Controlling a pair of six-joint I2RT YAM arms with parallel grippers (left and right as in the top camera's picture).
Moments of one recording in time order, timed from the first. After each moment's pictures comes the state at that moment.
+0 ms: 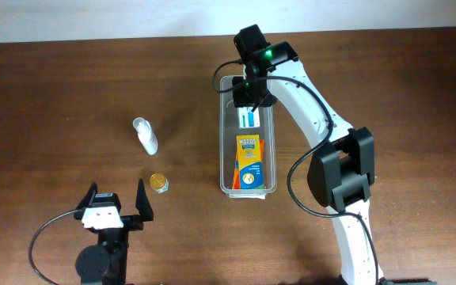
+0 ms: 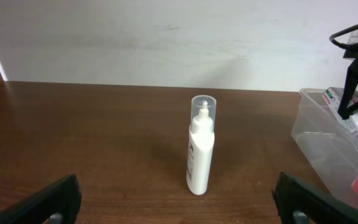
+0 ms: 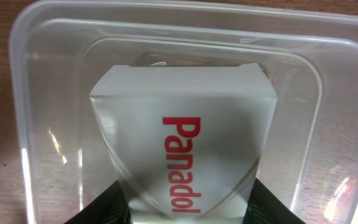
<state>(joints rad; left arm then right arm) 0.05 0.01 0.01 -0.08 0.01 -0.04 0.40 2.37 2.23 -1.15 -0.08 0.36</state>
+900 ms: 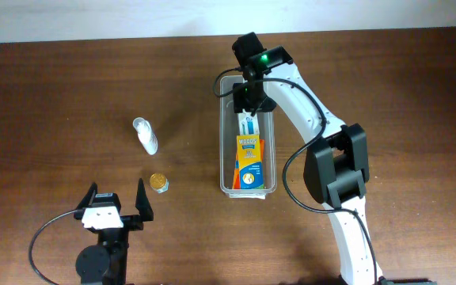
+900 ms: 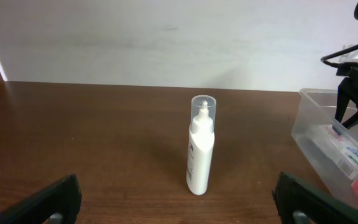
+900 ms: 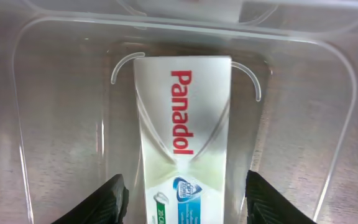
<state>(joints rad) 0.05 0.01 0.01 -0.08 0.01 -0.04 0.40 2.42 2.21 -1.15 -0.06 0.35</state>
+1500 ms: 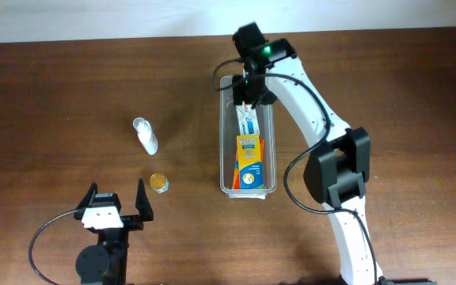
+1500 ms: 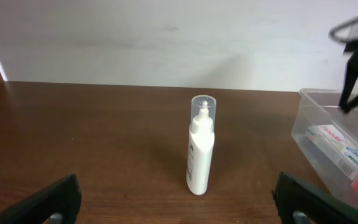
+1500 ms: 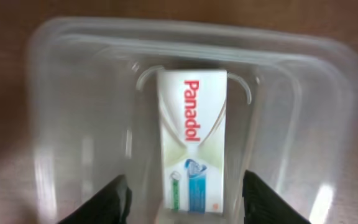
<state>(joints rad) 0.05 0.01 0.01 -0.08 0.01 -0.04 0.39 2.42 2.40 -1.28 -0.06 0.35</state>
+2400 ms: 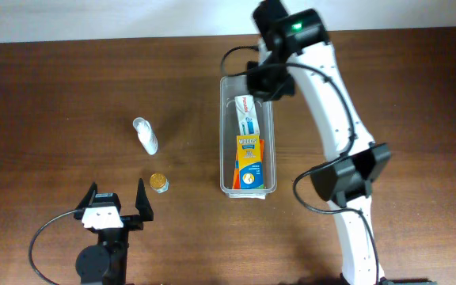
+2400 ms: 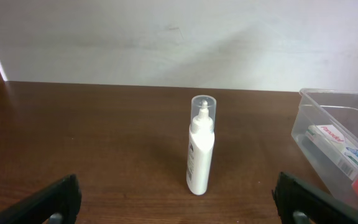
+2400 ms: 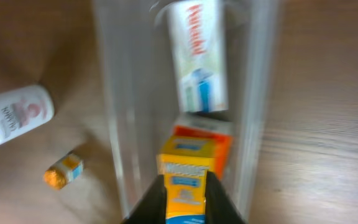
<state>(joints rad) 0.05 0.01 0.01 -0.08 0.01 -0.04 0.33 2.41 2.71 -1.69 -0.20 0.42</state>
